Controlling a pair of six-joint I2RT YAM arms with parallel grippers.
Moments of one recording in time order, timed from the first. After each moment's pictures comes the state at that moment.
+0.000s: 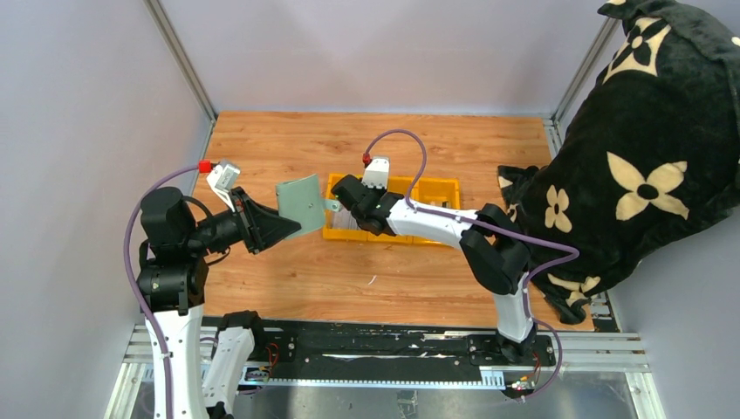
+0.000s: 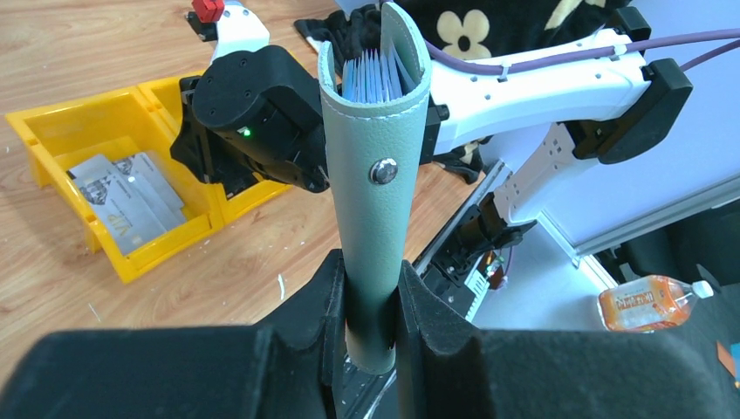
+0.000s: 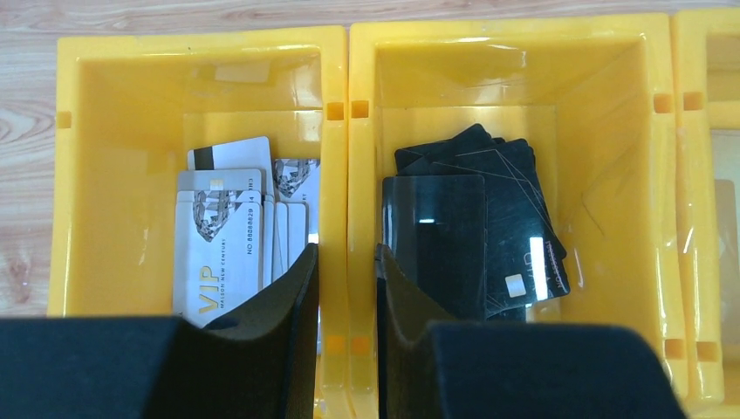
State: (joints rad) left arm 0.12 0.65 1.08 -0.71 1.11 -0.30; right arm 0.94 1.96 1.44 -0.33 0.70 0.76
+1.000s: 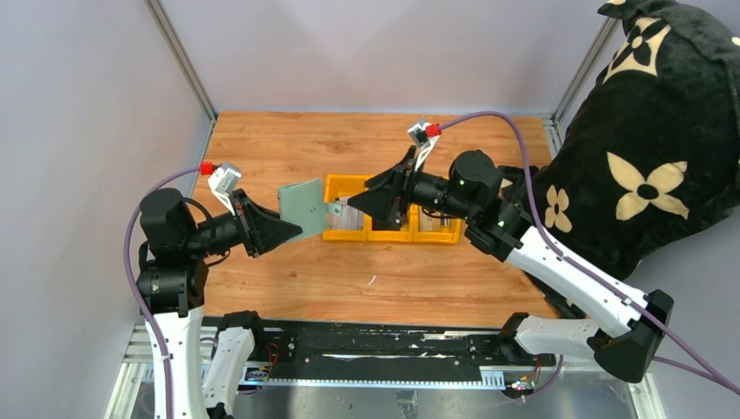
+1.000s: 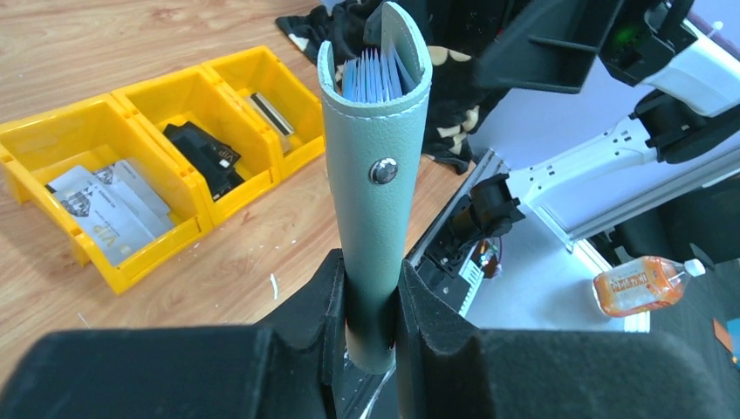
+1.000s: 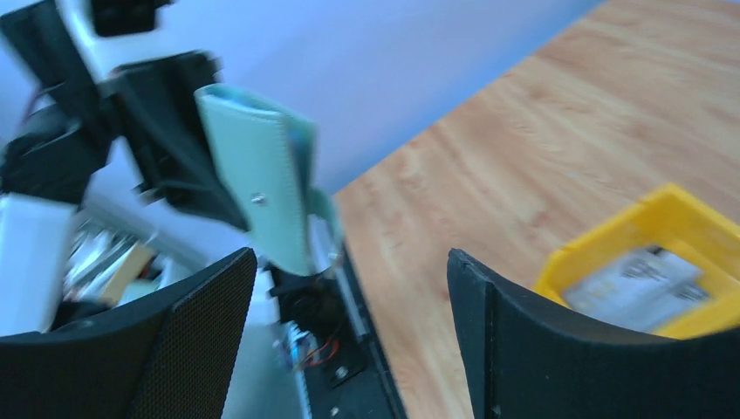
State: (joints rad) left arm 0.12 0.64 1.08 -0.71 1.15 -0.28; right arm 0.84 1.13 1.14 0.02 -0.29 0.51
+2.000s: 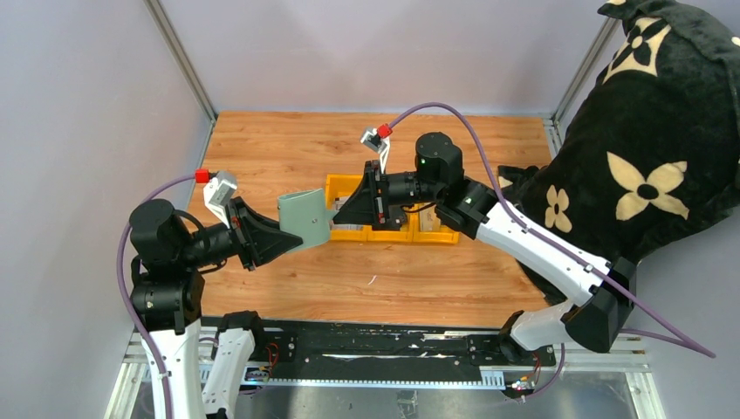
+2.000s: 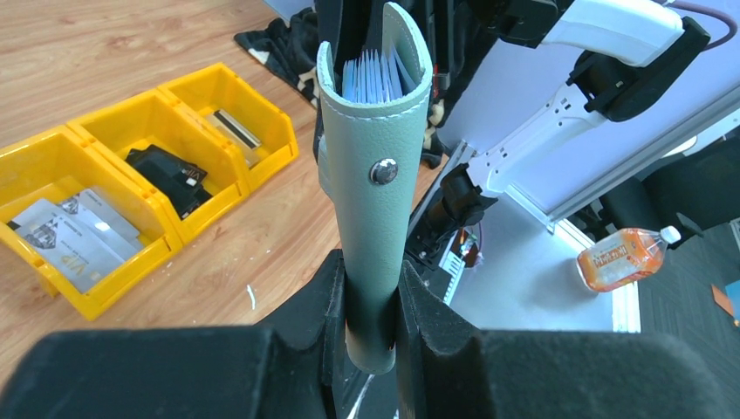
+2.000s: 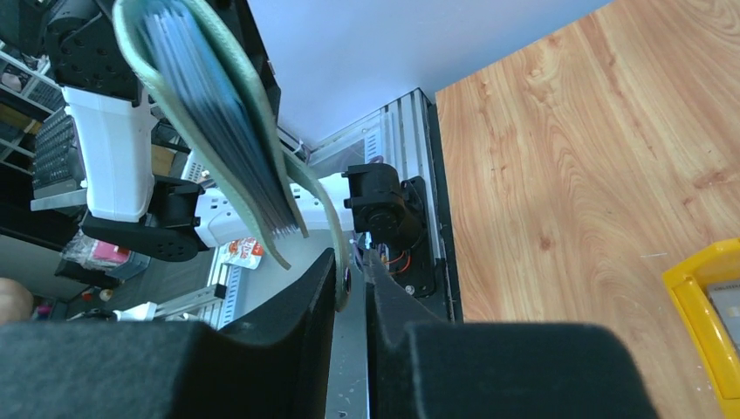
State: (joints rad) left arm 0.12 0.59 1.12 -0.71 1.24 -0.30; right arm 0.84 1.36 1.32 -0.06 -0.80 0.50
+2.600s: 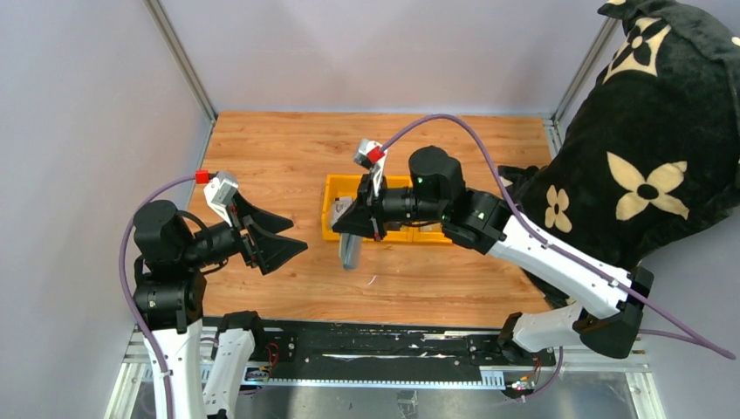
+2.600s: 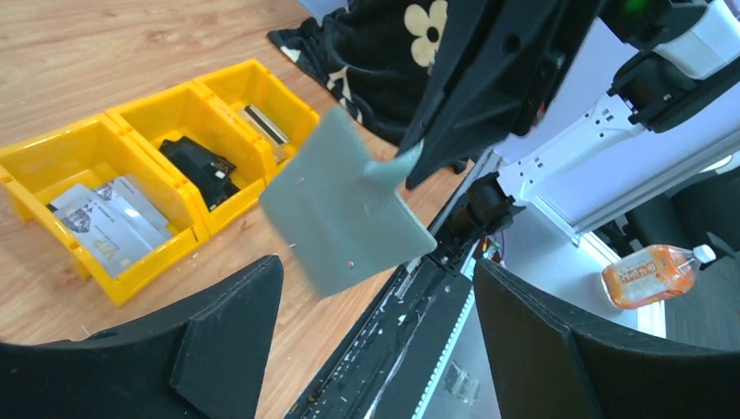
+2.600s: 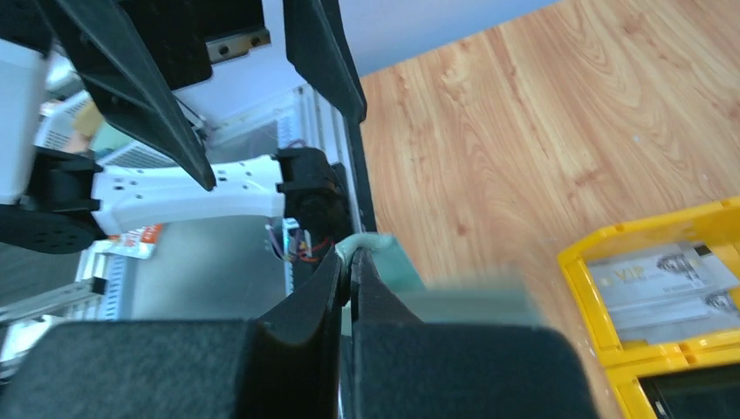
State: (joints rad) left arm 0.12 0.58 1.09 -0.71 1.17 -0.28; right arm 0.98 1.30 1.40 -0.28 -0.54 0.27
